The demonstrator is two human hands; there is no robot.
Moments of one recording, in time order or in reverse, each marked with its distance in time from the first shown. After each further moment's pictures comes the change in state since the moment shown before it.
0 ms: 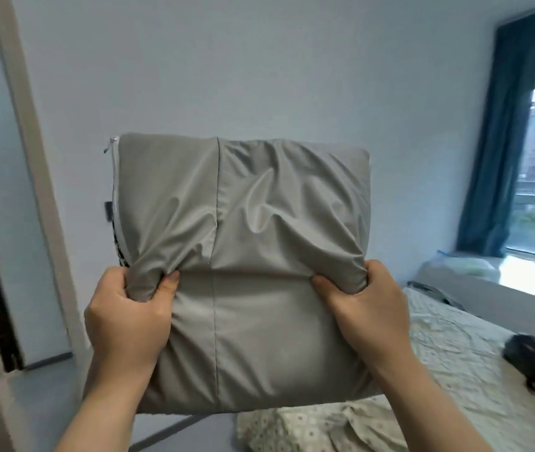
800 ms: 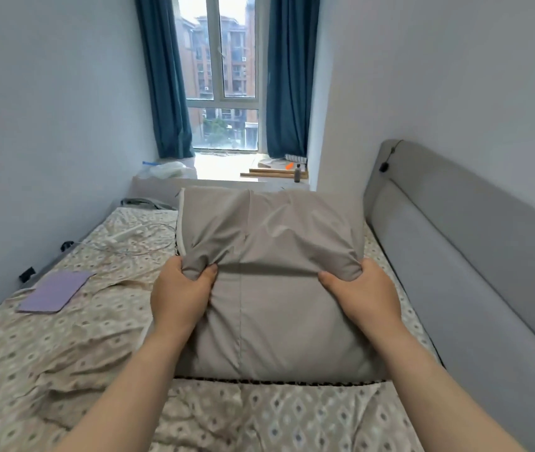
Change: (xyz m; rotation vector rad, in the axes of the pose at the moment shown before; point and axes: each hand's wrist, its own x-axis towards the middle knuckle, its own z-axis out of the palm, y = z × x) left_hand -0.439 0.265 0.287 -0.498 -1.152 -0.159; right_hand -0.128 0.232 -0.473 -0.773 0.515 0.697
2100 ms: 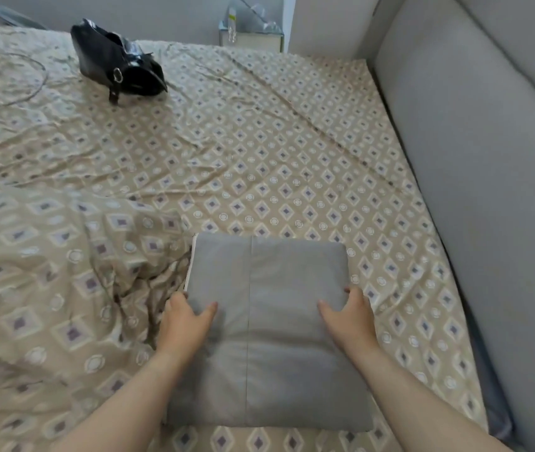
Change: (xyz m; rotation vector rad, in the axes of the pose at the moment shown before) left_hand -0.109 -0.344 0.382 0.364 -0.684 -0.536; right_hand 0.067 0.419 0.262 -0.270 -0.312 0.596
